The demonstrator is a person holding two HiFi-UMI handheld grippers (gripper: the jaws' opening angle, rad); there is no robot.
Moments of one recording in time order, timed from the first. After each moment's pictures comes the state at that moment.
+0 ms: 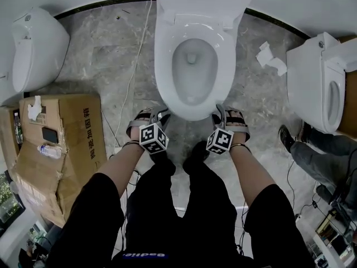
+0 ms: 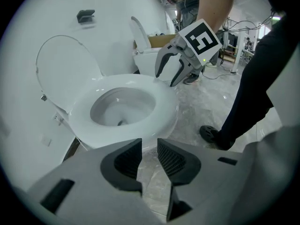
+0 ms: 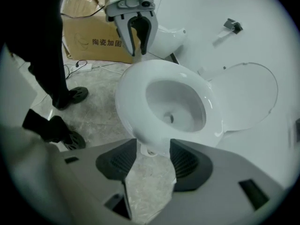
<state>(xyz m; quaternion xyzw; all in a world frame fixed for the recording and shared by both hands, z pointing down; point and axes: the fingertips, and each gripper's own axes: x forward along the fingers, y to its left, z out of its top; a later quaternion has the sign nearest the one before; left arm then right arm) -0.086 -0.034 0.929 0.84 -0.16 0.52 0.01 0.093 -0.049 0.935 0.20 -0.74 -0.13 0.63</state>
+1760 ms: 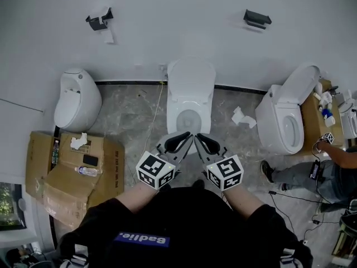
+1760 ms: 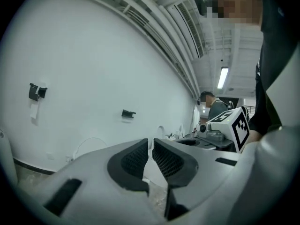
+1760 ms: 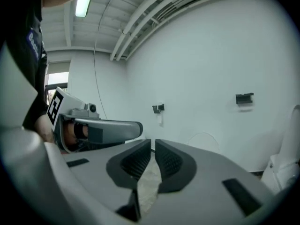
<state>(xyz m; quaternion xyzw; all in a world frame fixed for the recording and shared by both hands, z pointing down) -0.005 -0.012 0.288 0.94 -0.33 0.03 0.12 0.014 -0.010 0.308 0.41 -0.90 0.12 0.09</state>
